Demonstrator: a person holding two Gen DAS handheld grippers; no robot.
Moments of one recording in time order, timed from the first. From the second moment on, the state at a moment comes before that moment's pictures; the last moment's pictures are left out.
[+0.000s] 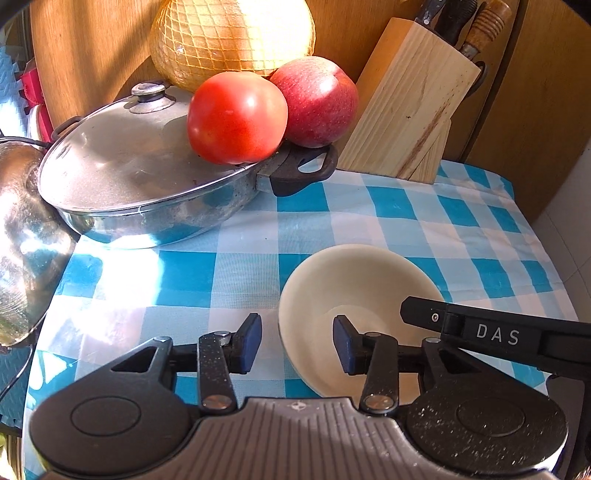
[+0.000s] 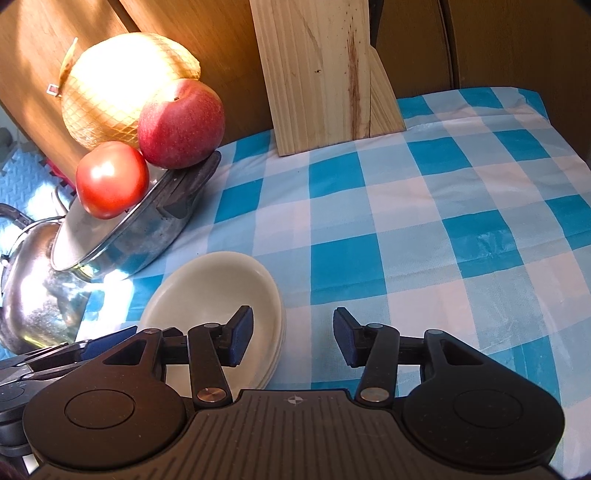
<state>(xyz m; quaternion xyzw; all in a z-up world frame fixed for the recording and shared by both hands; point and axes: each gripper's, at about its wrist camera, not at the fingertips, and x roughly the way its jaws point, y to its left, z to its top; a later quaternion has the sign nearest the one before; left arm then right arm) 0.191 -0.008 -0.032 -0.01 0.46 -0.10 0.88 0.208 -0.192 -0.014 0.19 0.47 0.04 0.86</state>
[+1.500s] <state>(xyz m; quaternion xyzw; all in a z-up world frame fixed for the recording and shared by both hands) 0.199 -0.018 -0.049 0.02 0.47 -0.11 0.88 0.215 -0.181 -0.026 0.18 0.49 0.06 0.85</state>
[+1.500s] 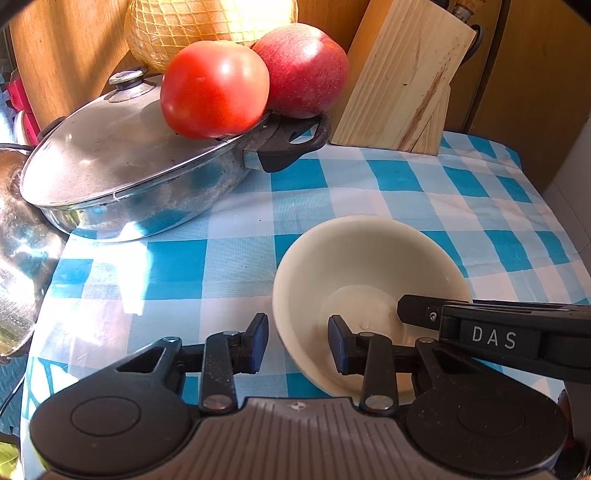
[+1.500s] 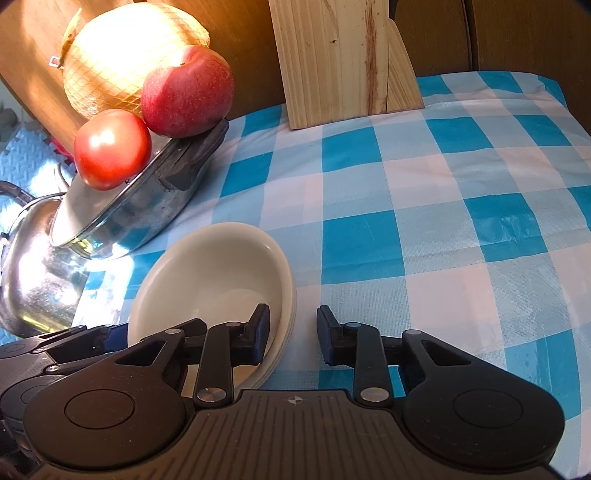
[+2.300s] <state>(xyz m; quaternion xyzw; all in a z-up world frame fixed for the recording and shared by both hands) 0.196 -0.023 -0.040 0.02 0.46 -0.11 0.88 0.210 -0.177 -0.020 0.17 0.48 0.08 0.85</state>
